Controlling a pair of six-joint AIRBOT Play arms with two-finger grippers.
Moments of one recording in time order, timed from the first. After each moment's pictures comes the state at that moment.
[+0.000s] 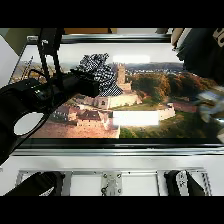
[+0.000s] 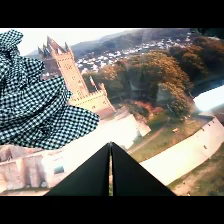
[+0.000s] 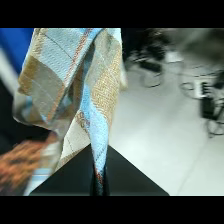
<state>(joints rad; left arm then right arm) -0.68 -0.93 1.29 1.74 -0.83 -1.93 -0.94 -0.79 1.57 -1.62 0.97 1.63</state>
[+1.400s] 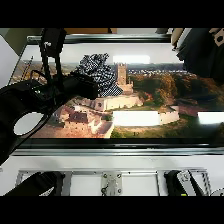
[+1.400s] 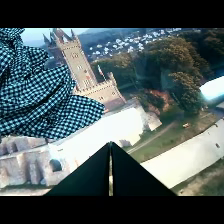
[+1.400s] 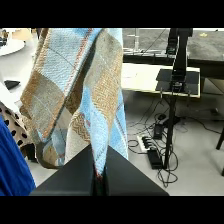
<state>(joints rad) -0.68 -0.93 1.29 1.73 -0.87 -1.92 -1.12 -0.93 1.87 -1.68 0.89 1.72</state>
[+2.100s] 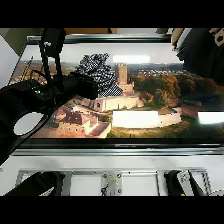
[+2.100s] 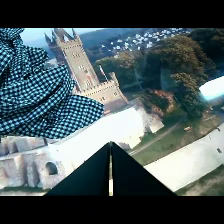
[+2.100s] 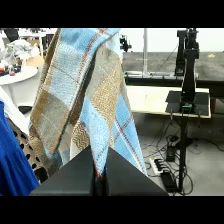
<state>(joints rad) -0.68 -0.93 1.29 1.73 -0.87 -1.92 -1.12 -0.89 1.87 -1.66 0.83 1.75</state>
